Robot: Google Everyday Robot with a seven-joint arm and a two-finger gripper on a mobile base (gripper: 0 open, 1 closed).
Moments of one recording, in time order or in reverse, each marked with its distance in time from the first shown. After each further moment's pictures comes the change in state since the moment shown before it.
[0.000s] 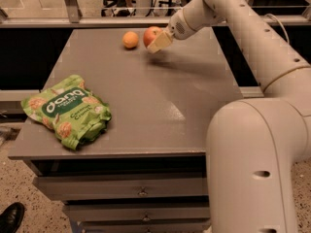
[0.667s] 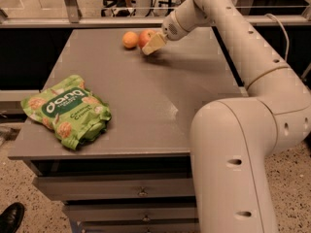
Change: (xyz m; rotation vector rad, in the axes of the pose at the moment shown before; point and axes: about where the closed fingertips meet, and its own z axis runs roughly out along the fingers) arm -0.005 -0.002 0.025 -0.027 0.027 0.008
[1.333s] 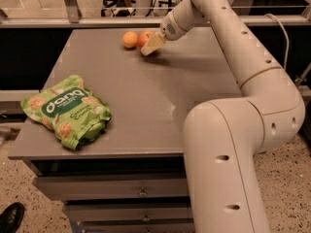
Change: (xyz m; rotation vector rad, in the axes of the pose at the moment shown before) arm -0.001 -0.002 0.009 -0.008 0.024 -0.001
